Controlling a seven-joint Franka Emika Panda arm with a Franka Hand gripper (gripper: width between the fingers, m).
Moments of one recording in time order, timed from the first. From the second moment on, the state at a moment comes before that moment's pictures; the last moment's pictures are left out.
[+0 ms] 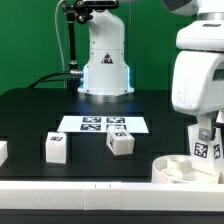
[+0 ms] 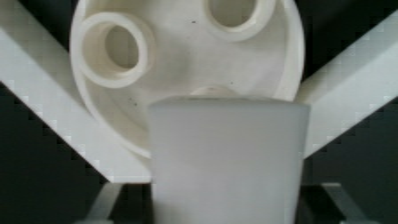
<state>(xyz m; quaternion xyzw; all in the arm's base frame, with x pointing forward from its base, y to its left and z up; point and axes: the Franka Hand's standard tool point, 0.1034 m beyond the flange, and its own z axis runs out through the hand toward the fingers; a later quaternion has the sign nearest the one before) 0.632 0.118 0.082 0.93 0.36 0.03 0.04</state>
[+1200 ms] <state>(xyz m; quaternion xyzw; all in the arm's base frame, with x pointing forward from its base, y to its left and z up) 0.627 0.117 0.079 0.97 -0.23 0.01 -0.03</state>
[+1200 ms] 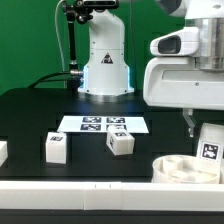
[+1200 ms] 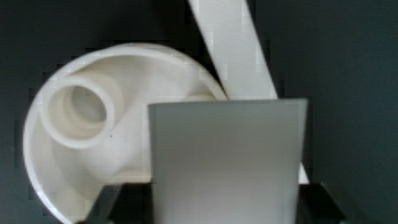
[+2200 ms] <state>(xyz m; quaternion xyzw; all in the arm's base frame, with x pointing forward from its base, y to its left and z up) 0.625 0.121 0.079 0.89 -0.46 -0.01 -0.04</state>
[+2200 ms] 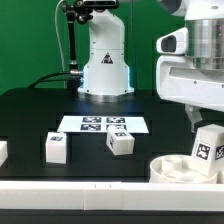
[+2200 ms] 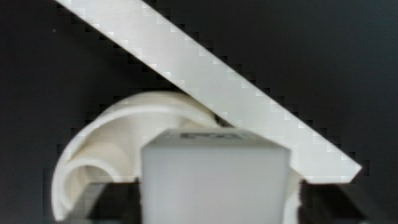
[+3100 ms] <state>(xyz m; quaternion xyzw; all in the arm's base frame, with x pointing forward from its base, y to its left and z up) 0.628 0.139 0.104 0.96 -0.28 0.00 -0.04</state>
